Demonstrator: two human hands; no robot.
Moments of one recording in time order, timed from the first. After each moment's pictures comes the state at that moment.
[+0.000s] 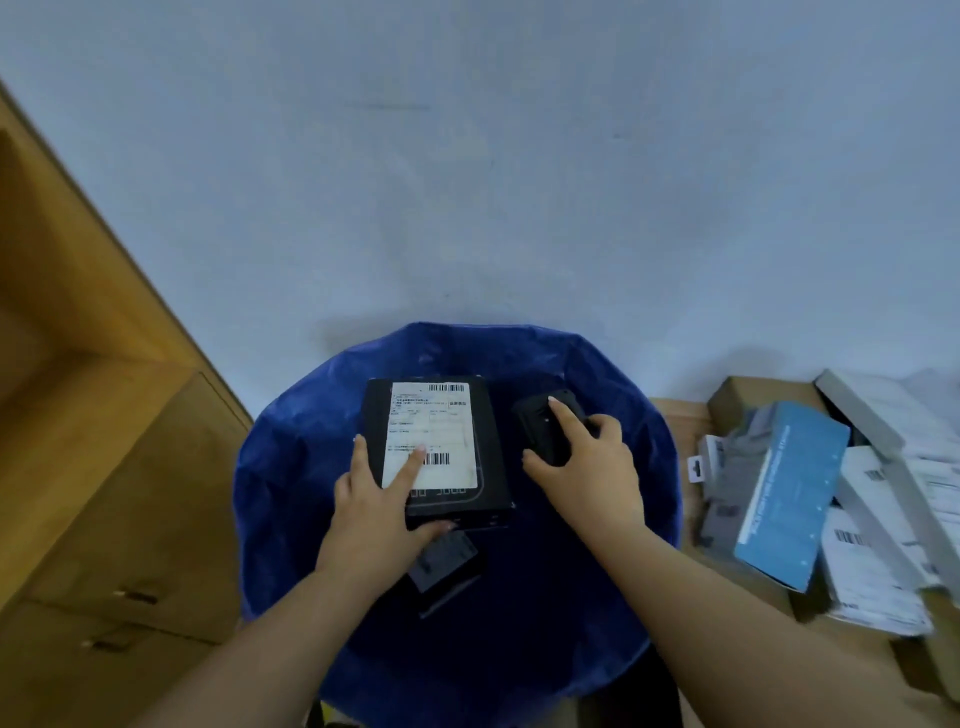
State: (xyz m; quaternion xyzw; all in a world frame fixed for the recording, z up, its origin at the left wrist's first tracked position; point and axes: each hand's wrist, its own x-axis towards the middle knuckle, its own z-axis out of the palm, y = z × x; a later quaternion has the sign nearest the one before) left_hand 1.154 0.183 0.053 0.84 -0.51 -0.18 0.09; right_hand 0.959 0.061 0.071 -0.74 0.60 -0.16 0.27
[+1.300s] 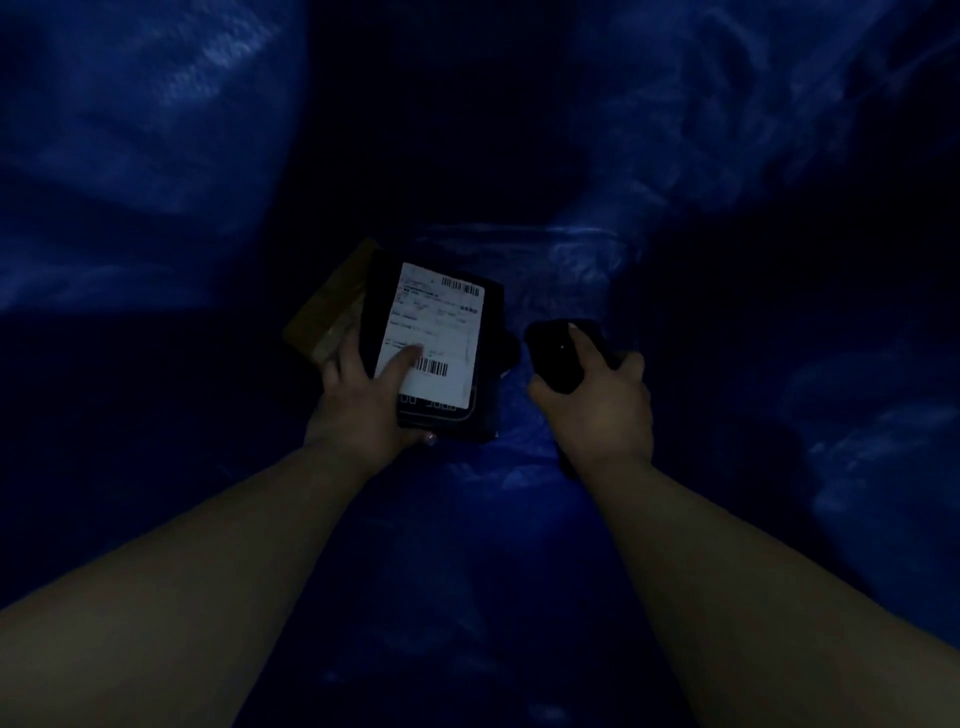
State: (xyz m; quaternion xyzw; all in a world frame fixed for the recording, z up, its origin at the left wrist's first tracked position) left_hand 1.239 0.117 -0.322 0.76 -0.54 -0.36 -0.09; right_hand 1.021 0.056 -0.310 -0.55 0.73 0.04 0.41
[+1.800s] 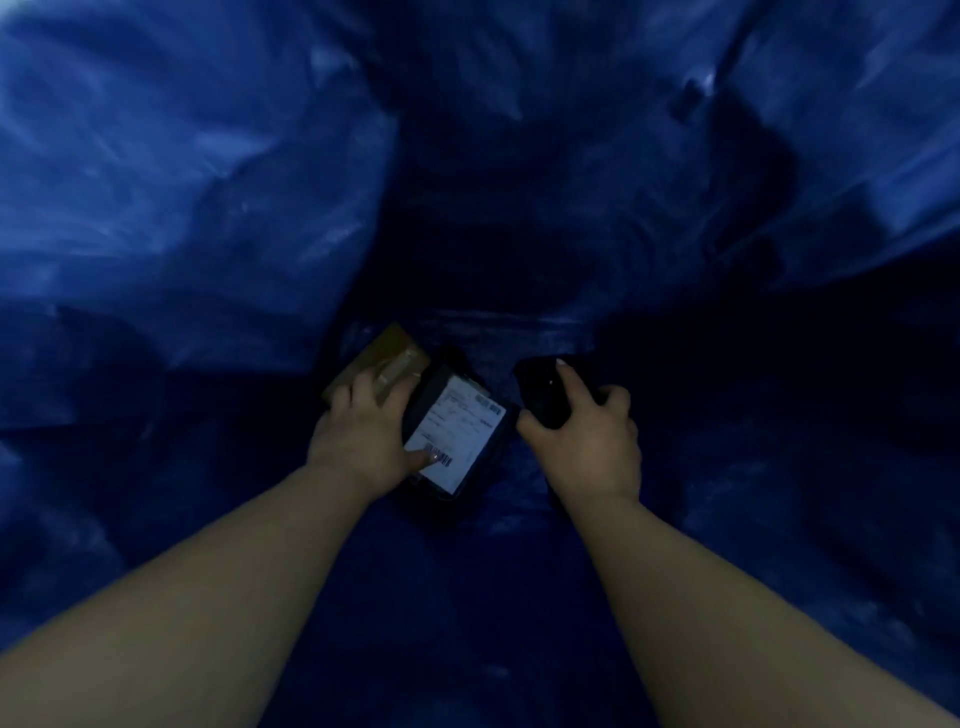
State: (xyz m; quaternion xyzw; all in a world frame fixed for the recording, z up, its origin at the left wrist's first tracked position) left_hand 1.228 0.096 -0.204 0.77 -0.54 -0.31 -0.15; right_hand 1.016 0.042 -0.199 -0.61 0.70 0.01 0.38
